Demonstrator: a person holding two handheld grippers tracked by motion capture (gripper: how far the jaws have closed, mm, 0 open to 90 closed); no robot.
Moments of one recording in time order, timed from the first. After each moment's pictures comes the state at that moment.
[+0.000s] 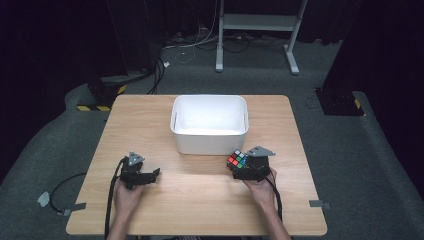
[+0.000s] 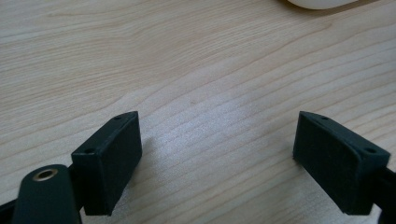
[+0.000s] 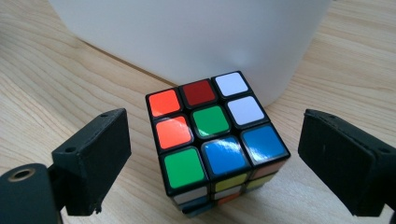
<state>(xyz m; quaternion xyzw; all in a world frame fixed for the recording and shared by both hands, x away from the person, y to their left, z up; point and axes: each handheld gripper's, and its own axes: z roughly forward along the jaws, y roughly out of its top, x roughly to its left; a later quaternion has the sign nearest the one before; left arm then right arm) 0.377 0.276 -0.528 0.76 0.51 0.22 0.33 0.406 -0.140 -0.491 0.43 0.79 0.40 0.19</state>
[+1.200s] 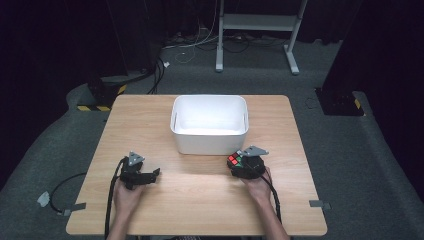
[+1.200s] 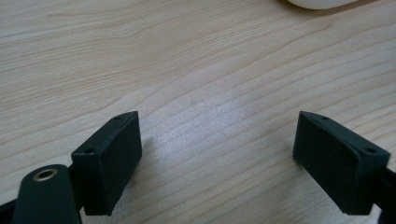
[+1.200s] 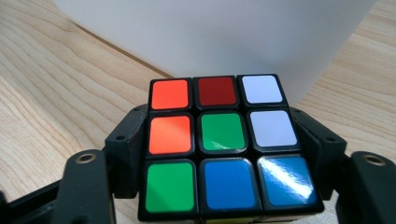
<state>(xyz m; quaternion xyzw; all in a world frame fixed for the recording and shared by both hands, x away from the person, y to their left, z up) 0.377 0.276 -0.528 0.76 0.51 0.22 0.33 0.418 -0.131 -0.508 0.40 0.81 0.39 0.19</state>
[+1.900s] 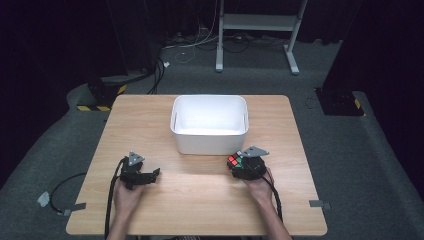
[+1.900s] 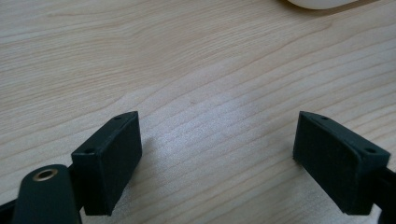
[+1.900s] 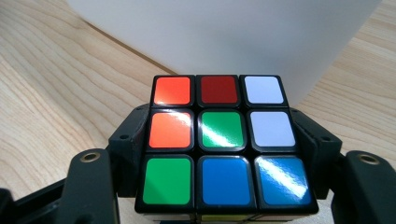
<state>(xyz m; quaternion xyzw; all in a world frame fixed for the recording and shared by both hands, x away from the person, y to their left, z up) 0.377 0.276 -0.528 0.76 0.51 0.22 0.33 0.413 -0.132 -0.502 0.39 0.81 0.38 0.19</state>
